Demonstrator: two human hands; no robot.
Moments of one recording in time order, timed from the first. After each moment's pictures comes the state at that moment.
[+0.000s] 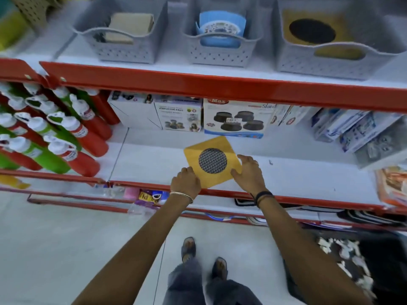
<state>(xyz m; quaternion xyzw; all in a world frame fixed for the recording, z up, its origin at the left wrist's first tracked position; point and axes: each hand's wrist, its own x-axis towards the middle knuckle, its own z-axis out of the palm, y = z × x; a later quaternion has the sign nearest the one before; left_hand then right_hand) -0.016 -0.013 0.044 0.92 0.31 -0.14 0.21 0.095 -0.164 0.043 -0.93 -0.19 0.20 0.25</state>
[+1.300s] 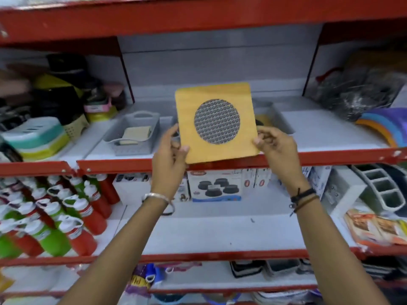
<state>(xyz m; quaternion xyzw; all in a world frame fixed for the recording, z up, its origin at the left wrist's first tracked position) -0.001 -0.022 0.294 0.80 0.07 0.40 0.45 0.119 -0.233 0.301 -0.74 -0.27 -0.13 0.60</state>
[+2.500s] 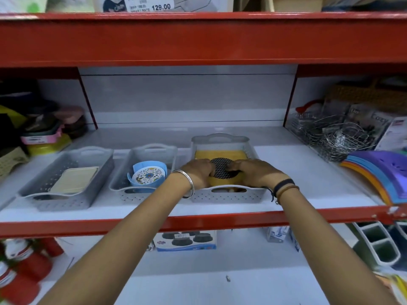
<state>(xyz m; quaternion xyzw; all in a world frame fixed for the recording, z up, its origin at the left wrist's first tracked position) 0.232 -0.071 0.322 1.00 -0.02 -0.03 0.04 0.307 -0.237 0.317 -0.92 -0.39 0.05 0.06</state>
